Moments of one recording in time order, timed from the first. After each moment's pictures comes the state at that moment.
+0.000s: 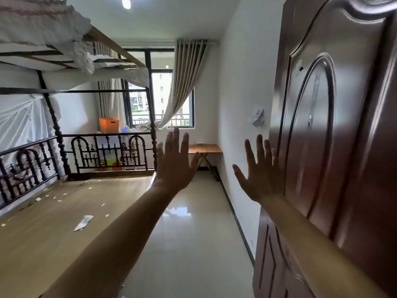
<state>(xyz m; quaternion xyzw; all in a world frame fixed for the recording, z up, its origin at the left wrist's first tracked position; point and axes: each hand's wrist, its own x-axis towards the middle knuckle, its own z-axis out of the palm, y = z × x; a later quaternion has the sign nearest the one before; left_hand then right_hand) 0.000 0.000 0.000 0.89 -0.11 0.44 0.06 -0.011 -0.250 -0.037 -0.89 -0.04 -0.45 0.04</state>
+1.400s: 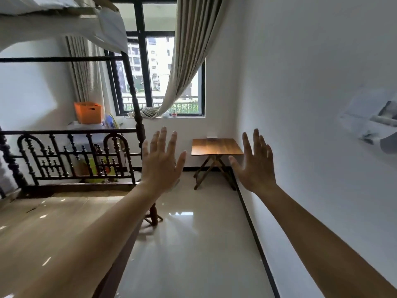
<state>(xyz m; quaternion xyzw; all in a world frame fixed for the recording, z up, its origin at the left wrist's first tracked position) 0.855 0.063 -0.052 0.92 -0.08 0.39 0.05 0.884 -0.212 -0.075 -0.93 -0.08 -0.34 0.12</state>
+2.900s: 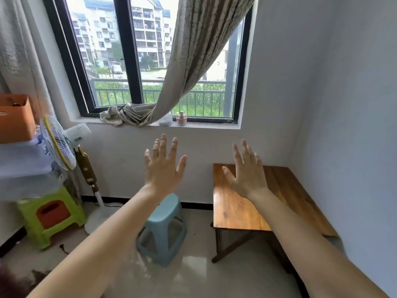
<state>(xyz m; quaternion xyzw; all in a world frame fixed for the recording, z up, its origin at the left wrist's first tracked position) 2.116 0.240 -0.145 0.96 0.01 0.26 0.07 2.164 -0.012 -0.177 -0.97 -0.11 -0.22 0.07</state>
